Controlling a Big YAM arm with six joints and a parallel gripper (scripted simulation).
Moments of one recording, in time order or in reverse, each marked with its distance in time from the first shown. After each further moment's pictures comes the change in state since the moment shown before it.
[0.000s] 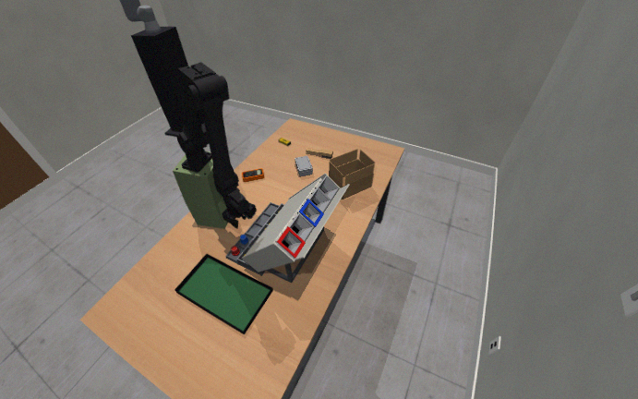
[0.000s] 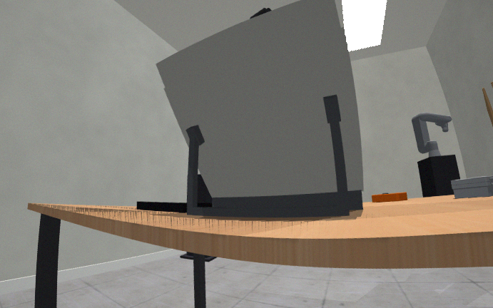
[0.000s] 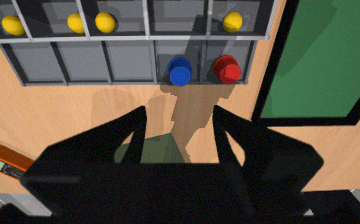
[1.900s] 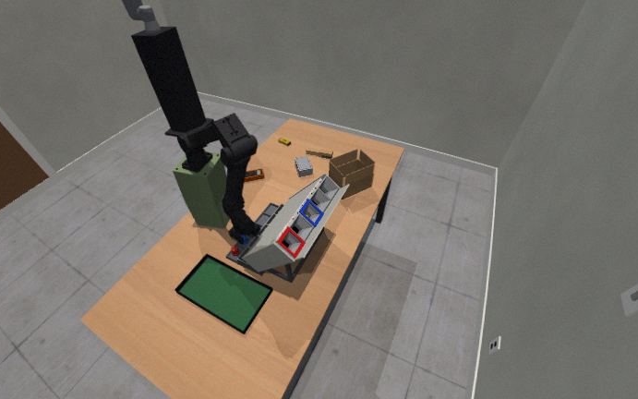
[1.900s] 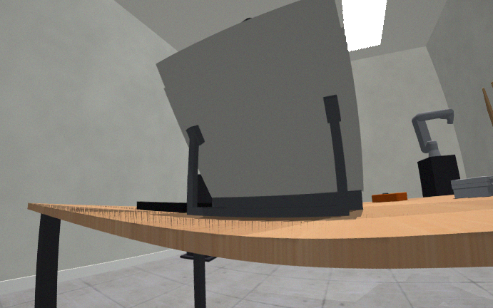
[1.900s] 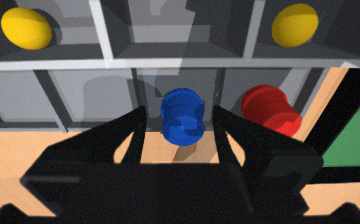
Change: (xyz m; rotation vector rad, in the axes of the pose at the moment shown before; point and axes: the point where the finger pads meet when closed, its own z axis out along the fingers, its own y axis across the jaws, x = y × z) arm 0.012 0.002 0.128 -0.009 0.022 0.007
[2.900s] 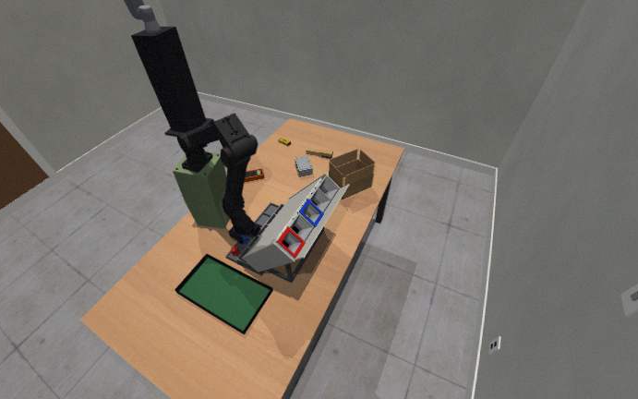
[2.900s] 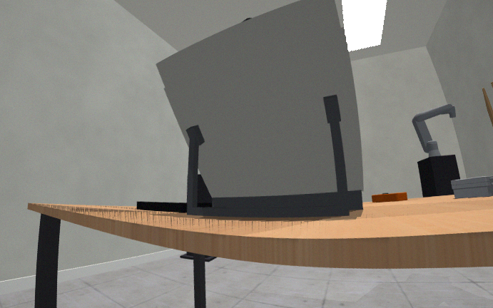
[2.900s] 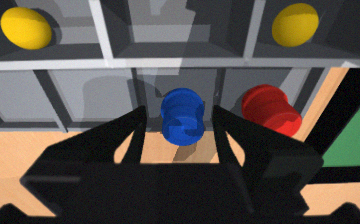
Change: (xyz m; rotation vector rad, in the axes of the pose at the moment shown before) arm 0.000 0.000 0.000 0.000 0.000 0.000
